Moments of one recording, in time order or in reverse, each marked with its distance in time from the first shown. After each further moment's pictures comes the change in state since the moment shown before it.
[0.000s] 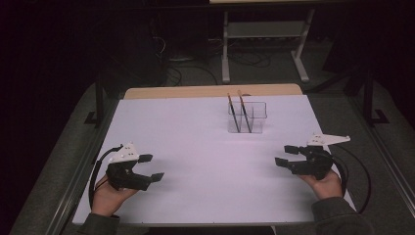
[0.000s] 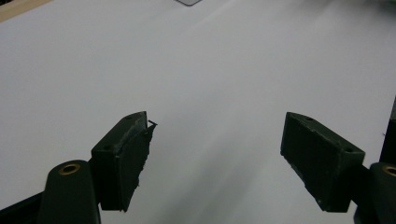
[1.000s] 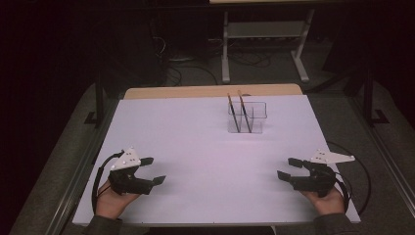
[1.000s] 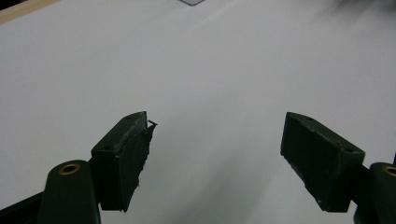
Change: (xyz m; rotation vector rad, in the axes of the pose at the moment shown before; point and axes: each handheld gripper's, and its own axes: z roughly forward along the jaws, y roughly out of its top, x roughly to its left) left arm -0.008 -0.014 0.007 -0.032 0.032 0.004; right arm 0.021 -0.036 -0.009 -0.023 -0.056 0.014
